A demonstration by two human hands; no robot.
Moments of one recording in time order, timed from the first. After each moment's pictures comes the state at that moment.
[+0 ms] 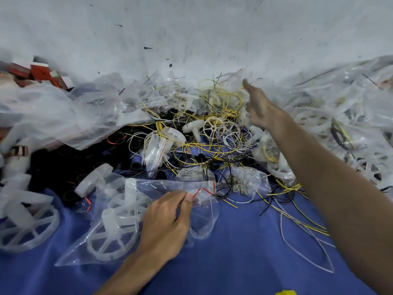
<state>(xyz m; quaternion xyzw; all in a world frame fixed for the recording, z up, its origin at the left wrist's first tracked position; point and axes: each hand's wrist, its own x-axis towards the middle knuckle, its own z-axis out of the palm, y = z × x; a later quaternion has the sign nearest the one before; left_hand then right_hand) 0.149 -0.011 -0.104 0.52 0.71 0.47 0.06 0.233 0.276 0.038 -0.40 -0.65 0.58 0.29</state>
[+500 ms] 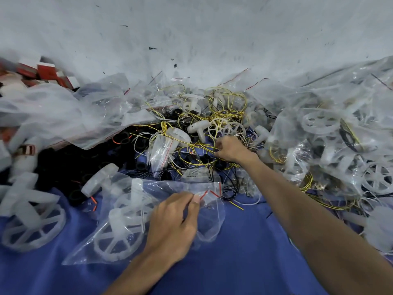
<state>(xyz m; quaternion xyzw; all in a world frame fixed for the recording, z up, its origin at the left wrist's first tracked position) 0.150 -0.010 -0.105 0.53 0.71 0.46 0.05 0.198 0.256 -0.068 -0.41 -0.90 0.09 0.04</state>
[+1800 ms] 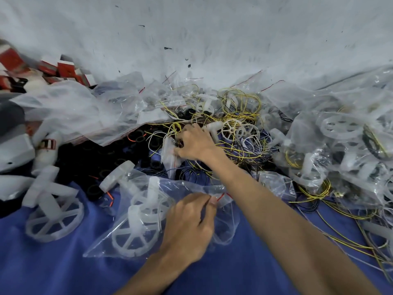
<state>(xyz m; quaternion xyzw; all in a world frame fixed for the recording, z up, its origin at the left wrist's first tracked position) 0.152 -0.012 -0.103 0.54 0.71 0.45 0.04 0.100 0.168 -0.046 -0.29 -0.95 0.00 0.07</state>
